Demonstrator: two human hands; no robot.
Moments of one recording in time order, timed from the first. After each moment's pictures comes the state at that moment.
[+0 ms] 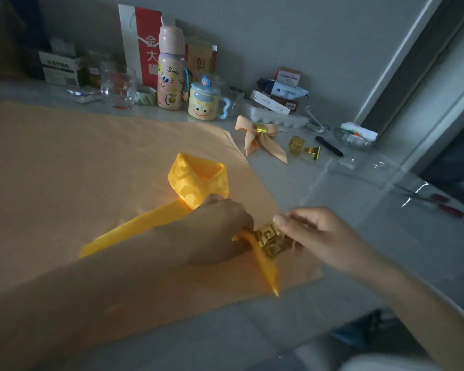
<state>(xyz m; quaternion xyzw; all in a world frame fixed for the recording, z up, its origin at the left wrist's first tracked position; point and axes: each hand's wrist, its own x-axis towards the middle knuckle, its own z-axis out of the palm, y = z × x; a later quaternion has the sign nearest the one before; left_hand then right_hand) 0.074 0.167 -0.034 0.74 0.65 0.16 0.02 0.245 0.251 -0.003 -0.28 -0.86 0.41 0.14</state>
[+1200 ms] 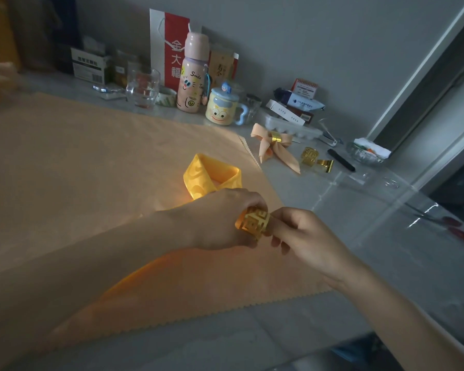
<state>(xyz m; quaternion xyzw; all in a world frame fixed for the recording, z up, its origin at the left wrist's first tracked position) 0.058 0.157 -0.022 0.68 0.65 0.28 0.15 0.207 0.242 -0.014 -0.33 -0.84 0.41 0.15</state>
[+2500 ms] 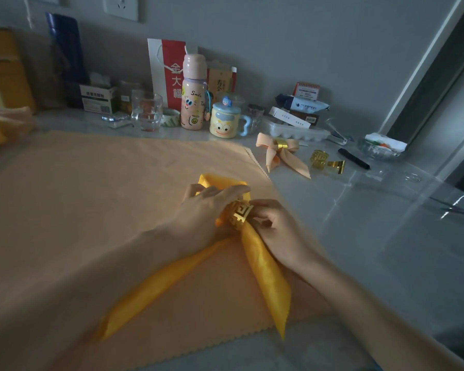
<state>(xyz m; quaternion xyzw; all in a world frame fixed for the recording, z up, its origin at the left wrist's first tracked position) 0.022 0.157 -0.034 0.65 0.72 0.25 -0.01 0.155 0.263 -0.049 -0.24 -0.89 0.31 0.23</state>
